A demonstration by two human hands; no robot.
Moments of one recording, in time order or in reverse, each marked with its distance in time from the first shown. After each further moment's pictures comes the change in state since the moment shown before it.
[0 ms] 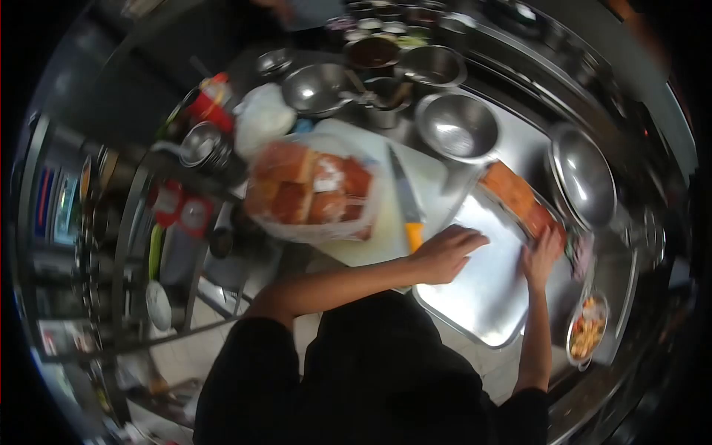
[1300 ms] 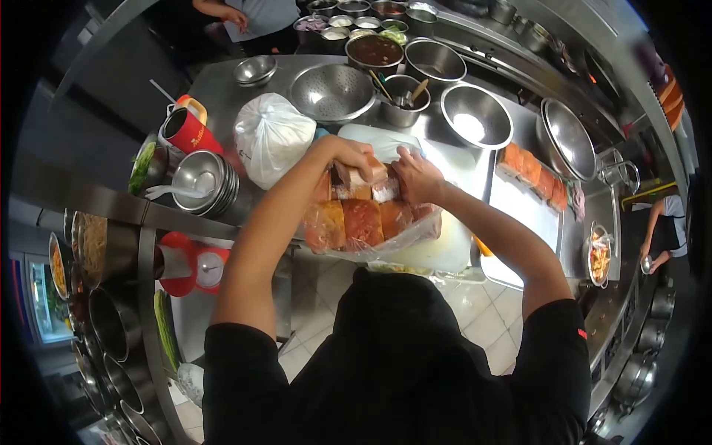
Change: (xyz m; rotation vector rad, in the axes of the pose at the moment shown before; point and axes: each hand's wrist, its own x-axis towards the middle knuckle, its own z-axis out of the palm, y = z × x) left_hand -0.022 -0.227 -0.318 0.140 -1.011 -0.586; right_hand 0.150 -0.474 -0.072 0.109 -0.549 -0.600
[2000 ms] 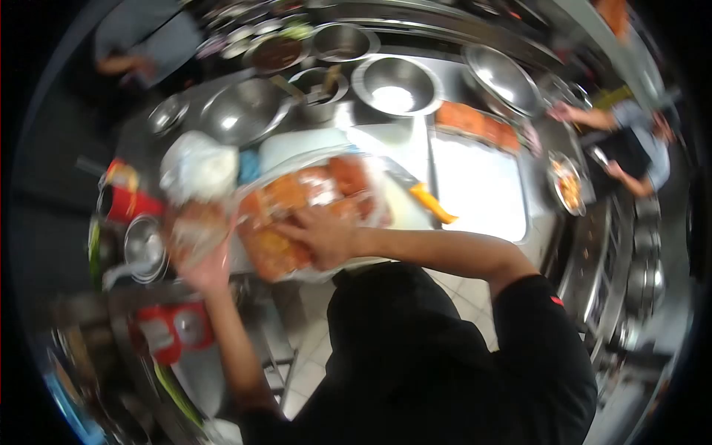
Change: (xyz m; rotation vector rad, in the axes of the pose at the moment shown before) left_hand -0.128 -0.057 0.138 -1.943 0.780 1.203; right_hand -0.034 -0.119 -0.009 0.489 0.229 -0.218
